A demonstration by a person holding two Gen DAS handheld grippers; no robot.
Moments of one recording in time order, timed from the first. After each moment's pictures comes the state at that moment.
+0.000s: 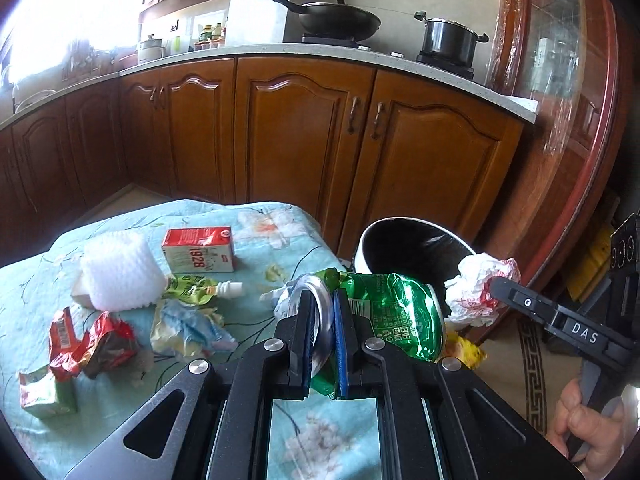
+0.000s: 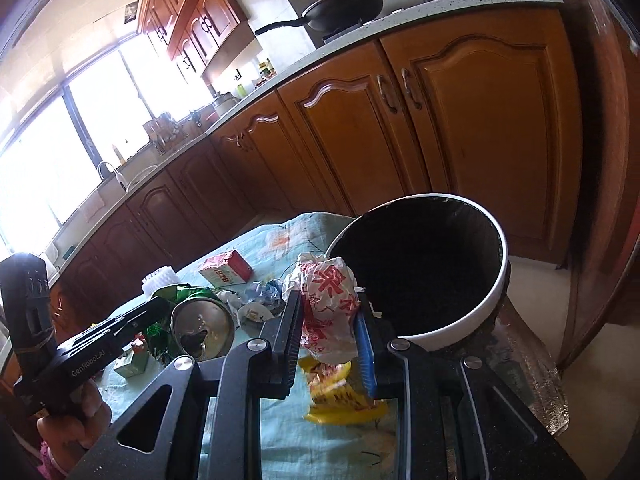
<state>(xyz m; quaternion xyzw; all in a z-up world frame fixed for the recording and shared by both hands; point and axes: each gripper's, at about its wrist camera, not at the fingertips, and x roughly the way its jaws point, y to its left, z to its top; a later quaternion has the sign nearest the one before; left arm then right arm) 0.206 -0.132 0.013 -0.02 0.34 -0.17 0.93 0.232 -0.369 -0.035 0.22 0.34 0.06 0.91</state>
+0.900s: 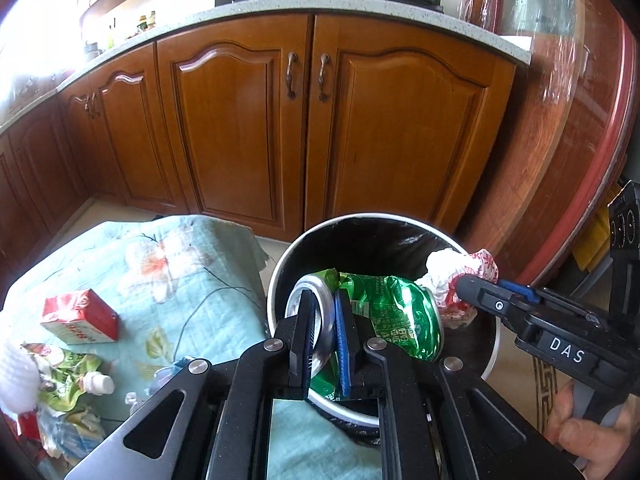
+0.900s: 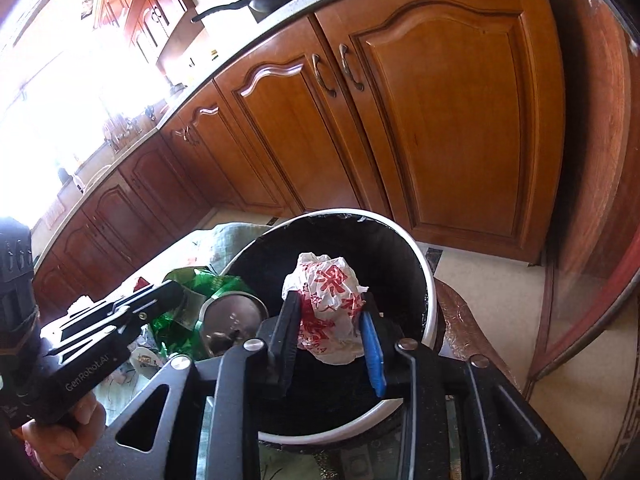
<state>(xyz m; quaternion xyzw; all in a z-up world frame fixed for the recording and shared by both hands) 0.354 -0.264 -0.042 0.05 0.38 -0.21 0.90 0.300 -0.444 -0.076 0.22 0.39 0.02 0.89</state>
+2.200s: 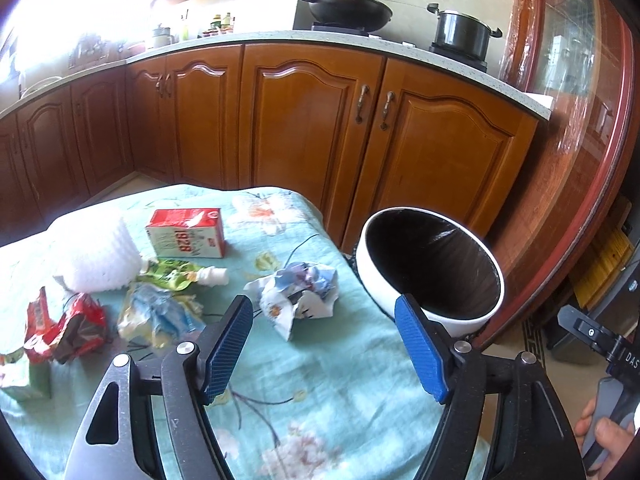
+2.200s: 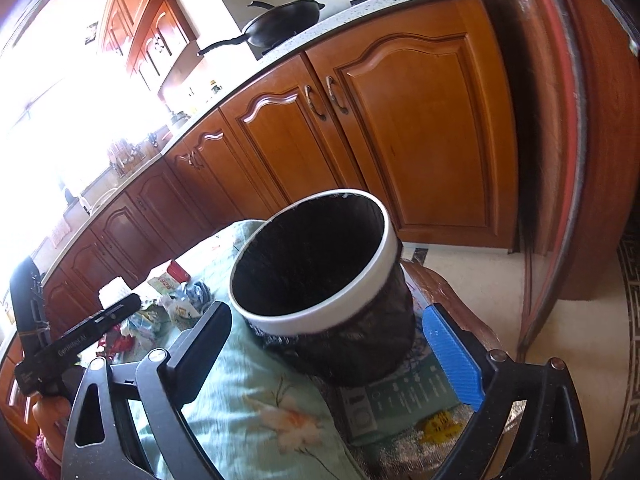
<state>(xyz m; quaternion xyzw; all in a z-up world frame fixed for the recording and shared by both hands) 0.242 -0.165 -0.033 -0.03 0.34 -0.14 0.93 0.185 -0.436 -0.052 0.23 0.34 -0.02 0.91</state>
